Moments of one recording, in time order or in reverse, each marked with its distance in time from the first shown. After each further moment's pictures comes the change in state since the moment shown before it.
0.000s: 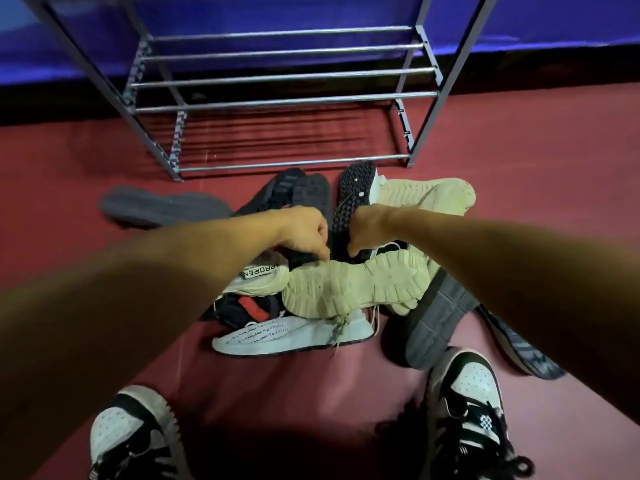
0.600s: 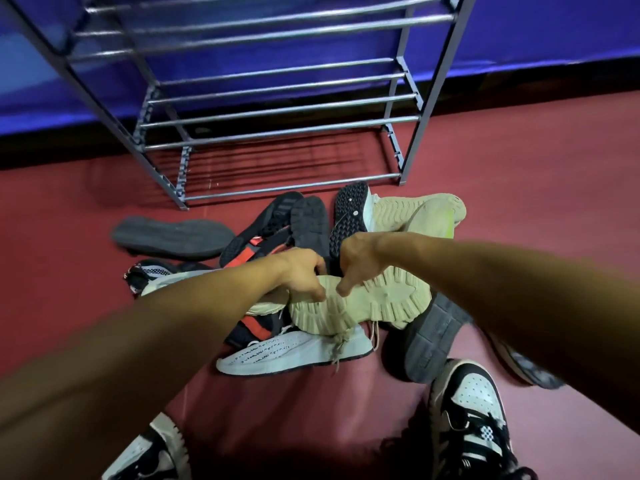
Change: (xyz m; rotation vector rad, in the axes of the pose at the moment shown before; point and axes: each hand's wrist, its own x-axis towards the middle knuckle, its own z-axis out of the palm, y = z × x) left_hand -0.008 0.002 0.028 0.082 -0.051 -0.035; right_hand -0.039 -0.014 0.001 -0.093 -0.035 -0.179
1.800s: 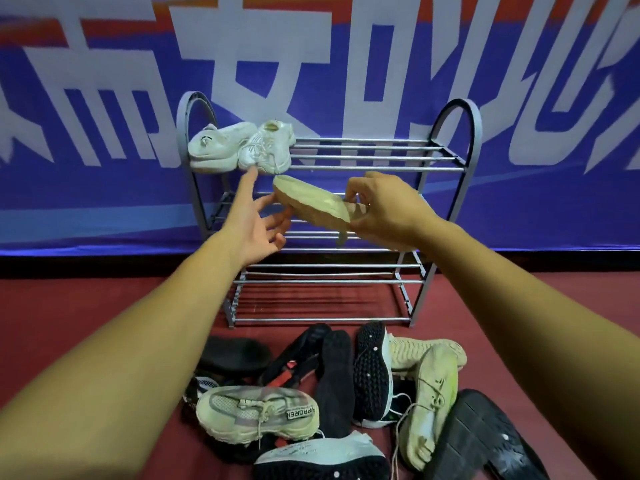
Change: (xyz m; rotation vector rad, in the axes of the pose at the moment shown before) left_hand -0.214 -0.043 -0.237 -1.812 0.591 0.324; right_hand -0.182 -0.080 -0.239 -0.014 1.189 -0.035
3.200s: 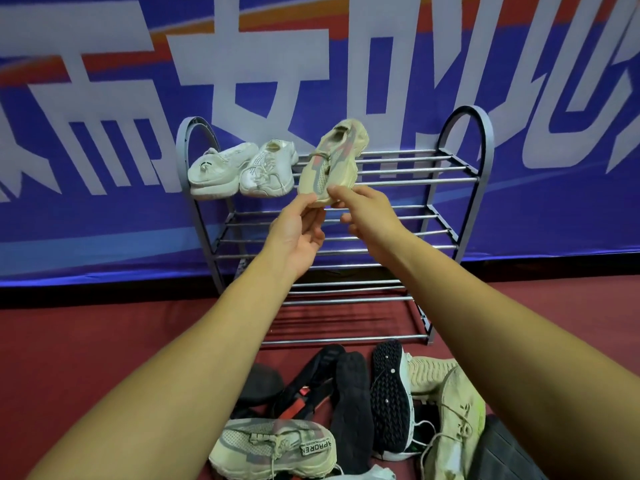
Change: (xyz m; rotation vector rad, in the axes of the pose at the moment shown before) left_hand 0.026 -0.010 0.059 -0.205 0.009 0.150; right_hand 0.048 -0.018 0.043 1.254 0.161 0.517
